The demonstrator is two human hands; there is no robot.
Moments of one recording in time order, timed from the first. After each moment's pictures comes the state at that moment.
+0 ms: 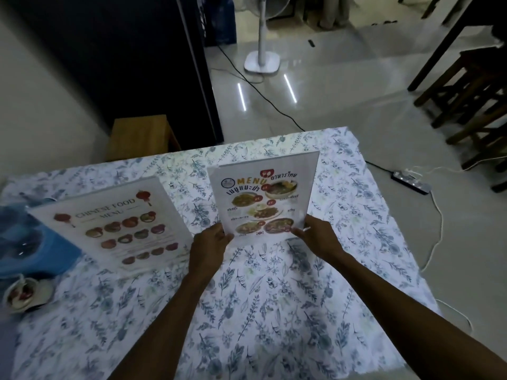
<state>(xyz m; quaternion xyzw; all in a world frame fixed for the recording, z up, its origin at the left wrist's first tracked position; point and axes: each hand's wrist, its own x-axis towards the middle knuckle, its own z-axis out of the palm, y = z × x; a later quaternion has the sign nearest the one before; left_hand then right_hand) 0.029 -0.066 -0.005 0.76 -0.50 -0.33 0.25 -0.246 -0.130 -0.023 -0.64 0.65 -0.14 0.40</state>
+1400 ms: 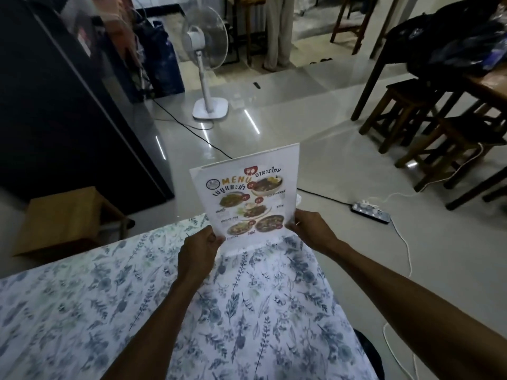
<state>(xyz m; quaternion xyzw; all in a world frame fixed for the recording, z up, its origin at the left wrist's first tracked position) -0.142 -0.342 0.007 0.73 -0.59 -0.27 0.22 -0.437 -0.394 -0.010 -0.69 0.64 -0.14 0.30</state>
